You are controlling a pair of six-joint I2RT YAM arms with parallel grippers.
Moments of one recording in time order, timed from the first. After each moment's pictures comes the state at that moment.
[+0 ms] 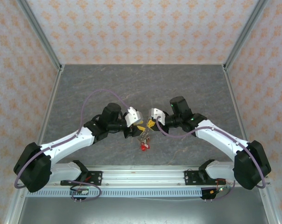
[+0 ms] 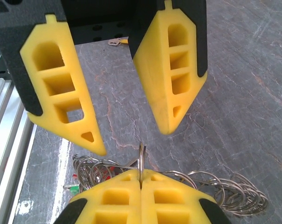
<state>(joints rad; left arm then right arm) -0.65 1.22 0.69 -0.03 0.53 0.24 0.58 1.24 0.78 -0.28 -0.73 -0.61</state>
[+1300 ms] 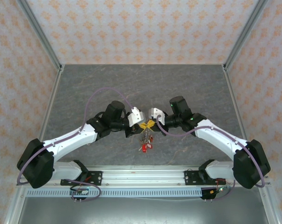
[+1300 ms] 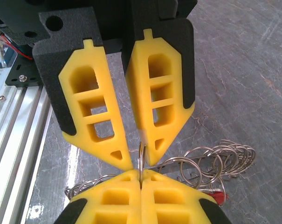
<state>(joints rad) -0.66 1.27 0.76 -0.11 0.55 0.32 0.58 1.25 0.78 -0.27 -0.77 -0.58</state>
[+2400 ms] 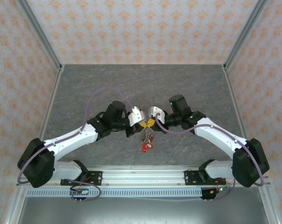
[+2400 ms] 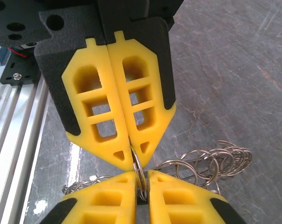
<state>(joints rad) -0.66 1.28 0.76 -0.09 0.52 0.28 0.57 1.26 0.82 -0.32 -0.74 -0.58</state>
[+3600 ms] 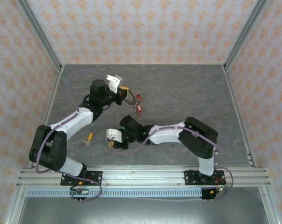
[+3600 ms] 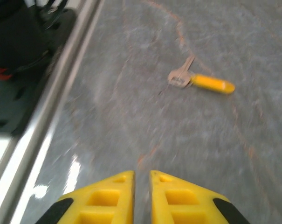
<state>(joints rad) -0.26 1.48 0.91 0.21 0.42 -0.08 1.10 1.94 1.10 0.21 -0.46 -0.37</state>
